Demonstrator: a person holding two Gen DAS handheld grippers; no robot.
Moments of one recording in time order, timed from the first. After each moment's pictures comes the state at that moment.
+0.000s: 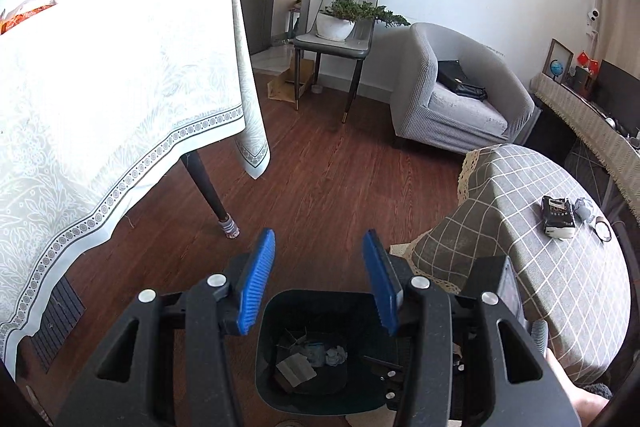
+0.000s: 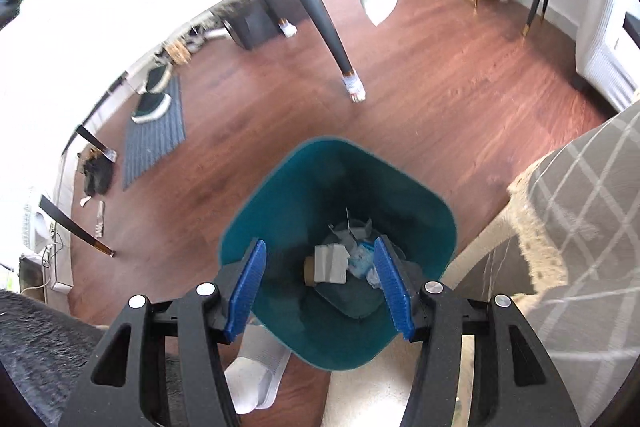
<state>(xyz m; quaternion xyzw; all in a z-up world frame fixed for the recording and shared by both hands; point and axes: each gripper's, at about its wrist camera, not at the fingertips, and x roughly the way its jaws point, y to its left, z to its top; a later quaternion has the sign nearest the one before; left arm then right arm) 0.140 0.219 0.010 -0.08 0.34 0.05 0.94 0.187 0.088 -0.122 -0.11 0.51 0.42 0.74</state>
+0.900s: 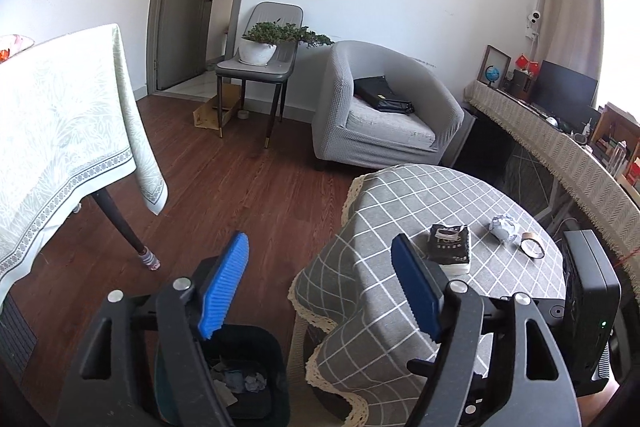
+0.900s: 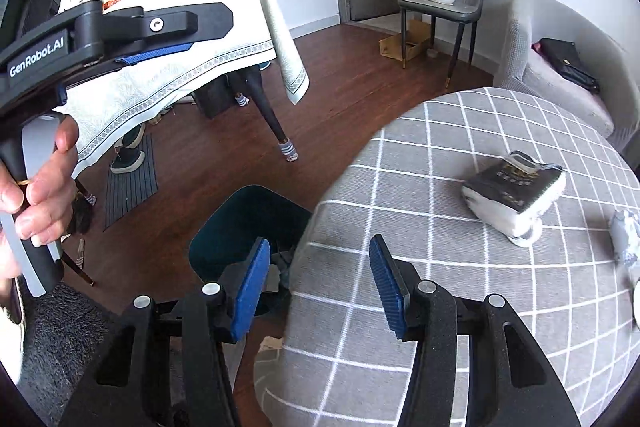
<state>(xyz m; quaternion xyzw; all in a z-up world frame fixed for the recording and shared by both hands) 0.165 0.091 0.045 -0.09 0.30 -0.07 0.95 0.168 -0.079 -0.007 -0.09 0.42 0.35 0.83</state>
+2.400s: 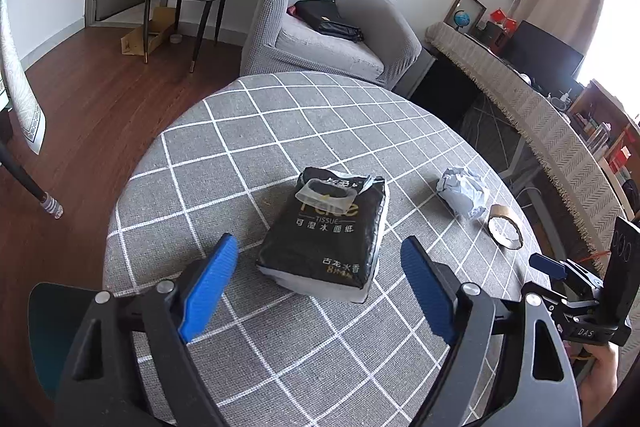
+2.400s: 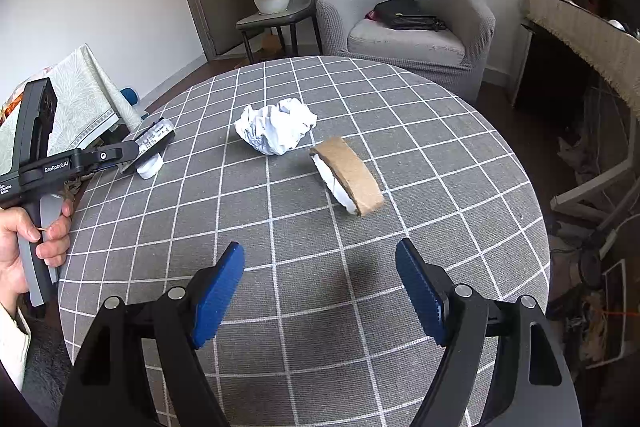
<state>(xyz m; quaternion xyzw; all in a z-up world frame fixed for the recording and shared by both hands) 0.266 -0.063 -0.042 -0.13 0.41 -0.15 0.89 0.199 -0.364 -0.030 0.01 0.42 0.16 0.89</state>
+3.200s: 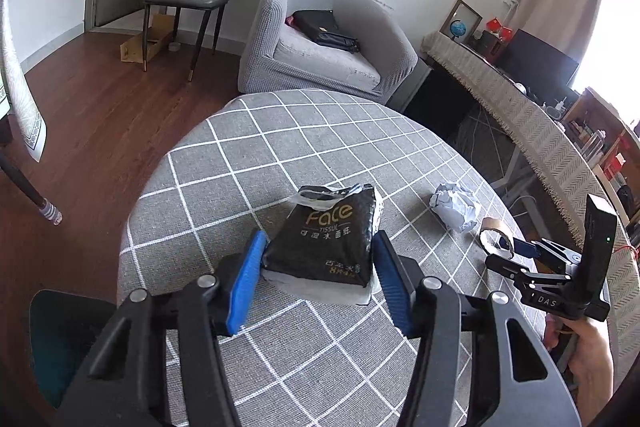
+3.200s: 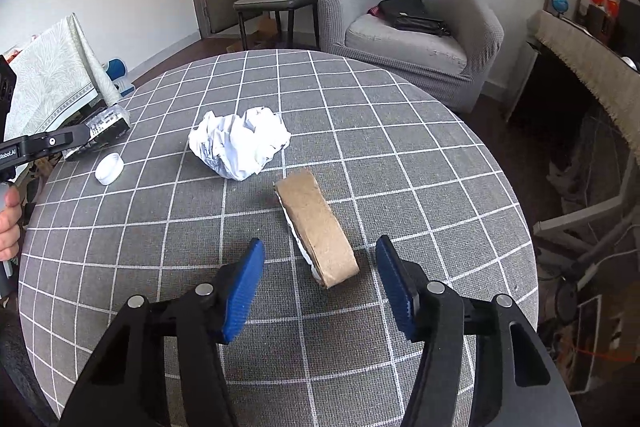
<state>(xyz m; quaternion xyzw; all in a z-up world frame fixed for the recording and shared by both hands) 0.262 -0.054 -0.027 -0.14 0.39 -0.16 0.90 0.249 -0.354 -0.039 -0.06 0.43 0.15 0.89</state>
